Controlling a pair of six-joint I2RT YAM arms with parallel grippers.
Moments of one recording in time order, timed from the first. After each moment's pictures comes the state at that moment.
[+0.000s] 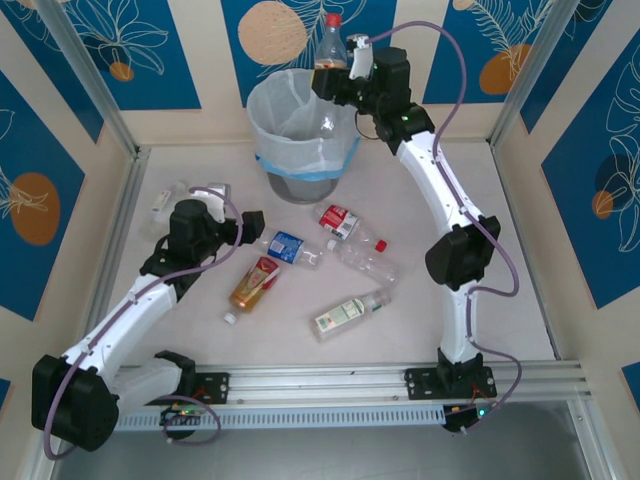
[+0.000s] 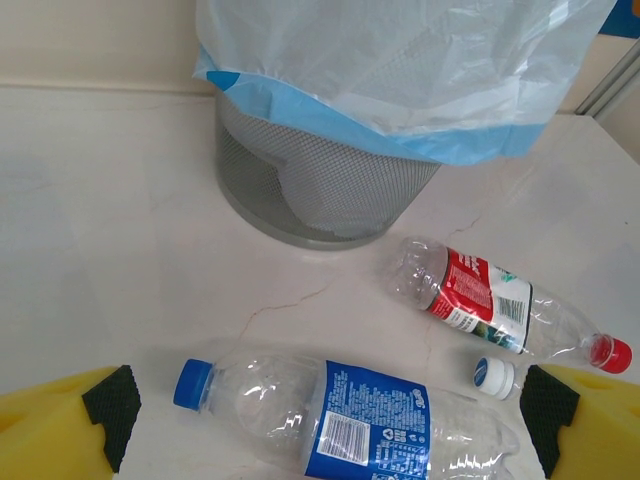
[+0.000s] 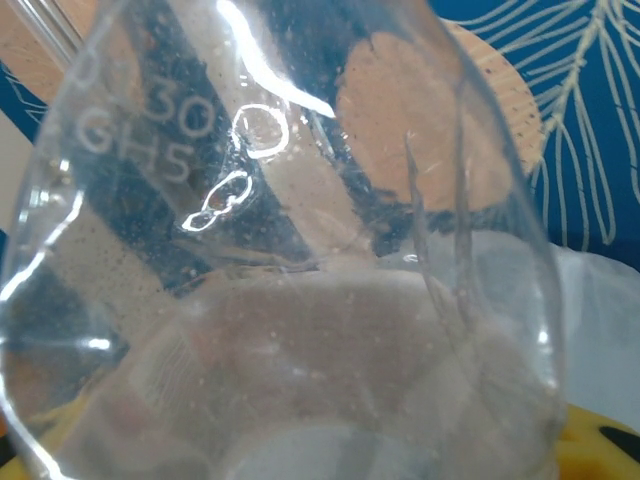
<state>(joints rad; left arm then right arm) -0.35 1.06 0.76 -0.11 0.08 -0.26 0.38 2.11 2.37 -0.36 -0.39 0.39</state>
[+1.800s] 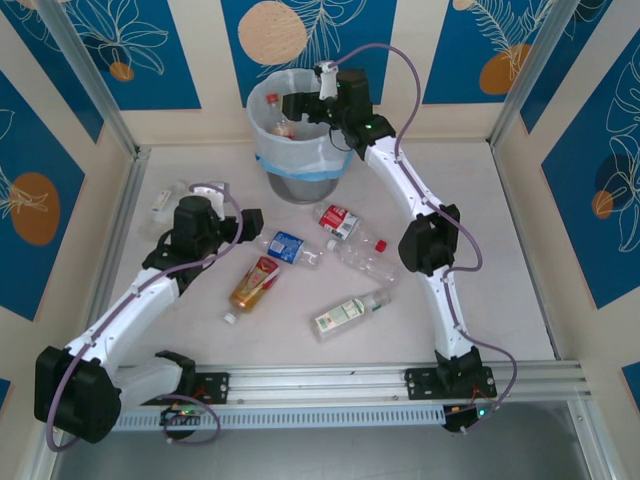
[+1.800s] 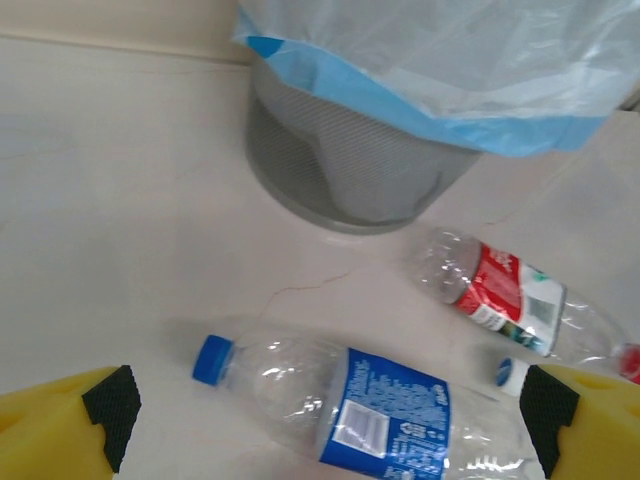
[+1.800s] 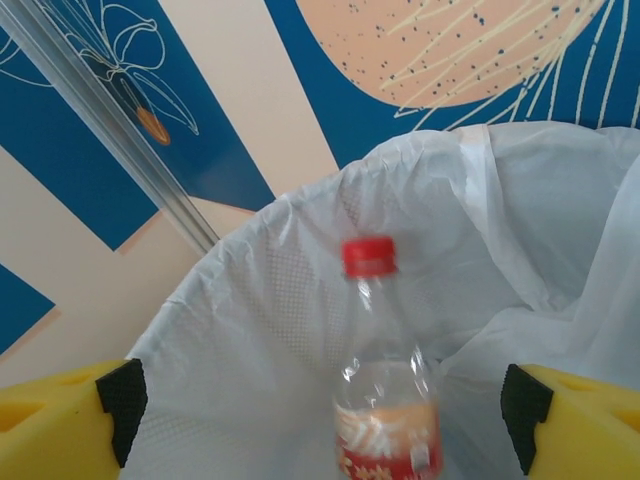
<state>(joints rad) -0.35 1.10 0.80 -0.19 0.00 -0.31 0.44 2.36 2.50 -0.38 -0.31 0.31</state>
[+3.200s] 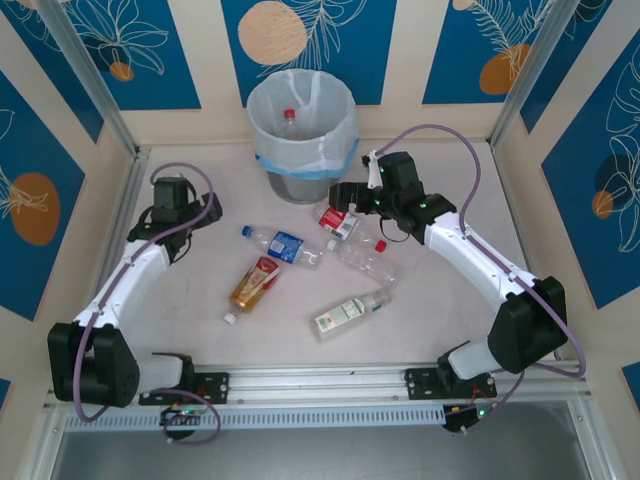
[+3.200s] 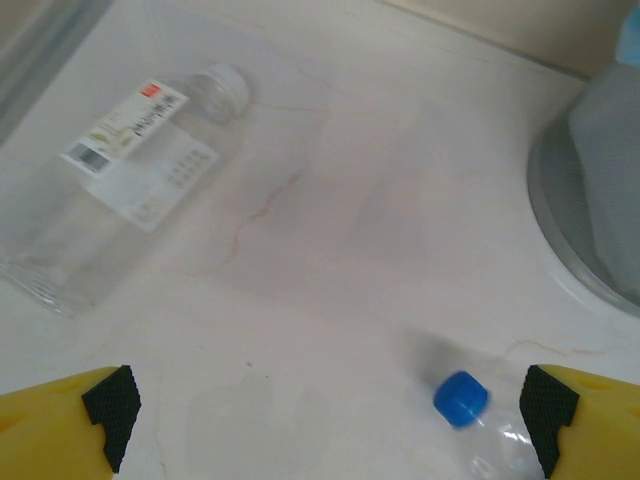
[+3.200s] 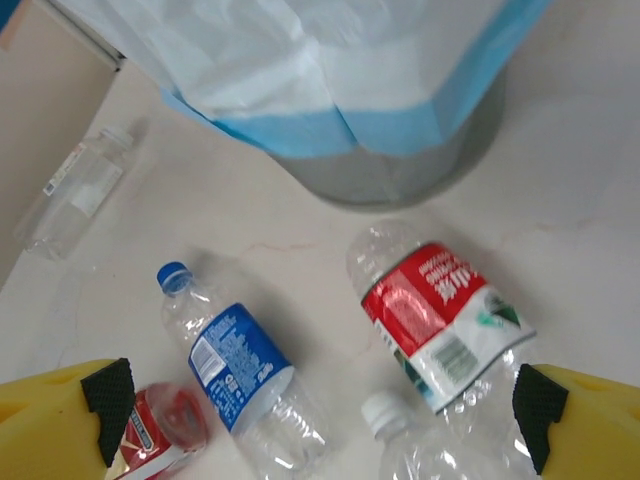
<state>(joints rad) -0.08 1.27 0.98 -0.42 -0.18 -0.40 0.47 1.43 1.21 -0.42 -0.14 0.41</state>
